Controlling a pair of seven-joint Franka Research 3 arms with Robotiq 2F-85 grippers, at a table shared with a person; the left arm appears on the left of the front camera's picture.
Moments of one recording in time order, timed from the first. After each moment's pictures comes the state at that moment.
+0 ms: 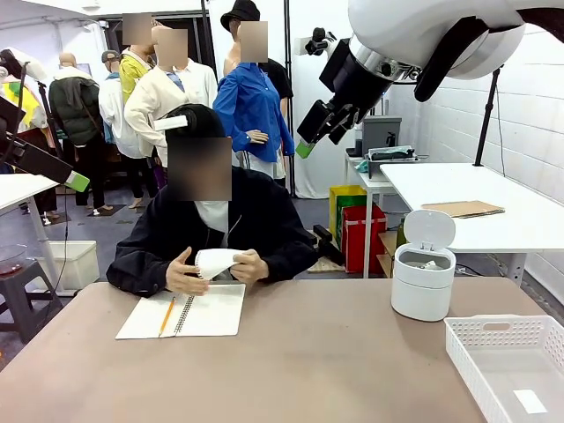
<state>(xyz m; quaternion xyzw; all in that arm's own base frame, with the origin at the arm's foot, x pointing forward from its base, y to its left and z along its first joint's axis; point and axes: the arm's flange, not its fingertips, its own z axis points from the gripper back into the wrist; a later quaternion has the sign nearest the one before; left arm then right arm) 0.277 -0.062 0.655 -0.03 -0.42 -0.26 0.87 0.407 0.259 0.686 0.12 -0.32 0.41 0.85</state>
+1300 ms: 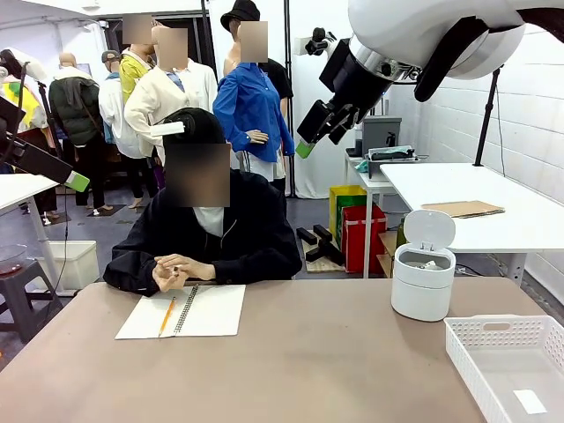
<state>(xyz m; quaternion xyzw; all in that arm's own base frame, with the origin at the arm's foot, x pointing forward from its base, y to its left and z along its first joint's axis) 0.277 -0.062 0.655 -0.03 -0.42 -0.26 0.87 0.407 0.259 0.686 0.12 -0.32 0.41 0.85</state>
